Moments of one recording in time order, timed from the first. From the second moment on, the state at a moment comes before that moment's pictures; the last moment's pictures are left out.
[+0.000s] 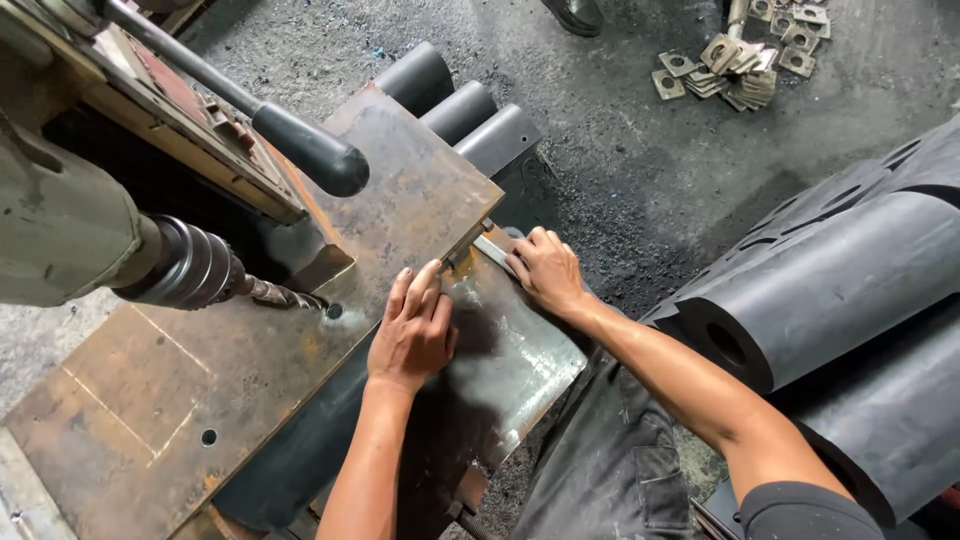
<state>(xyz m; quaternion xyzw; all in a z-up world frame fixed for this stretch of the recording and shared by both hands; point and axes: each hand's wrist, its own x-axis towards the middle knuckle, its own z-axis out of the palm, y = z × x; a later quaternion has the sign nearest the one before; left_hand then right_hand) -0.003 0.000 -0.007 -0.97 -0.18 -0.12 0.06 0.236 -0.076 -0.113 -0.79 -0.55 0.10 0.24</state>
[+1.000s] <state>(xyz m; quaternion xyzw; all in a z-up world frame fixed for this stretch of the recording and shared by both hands) -0.002 0.001 -0.004 -0.97 -0.18 -0.12 0.06 0.274 0.000 -0.118 -0.65 -0.26 0.59 0.40</state>
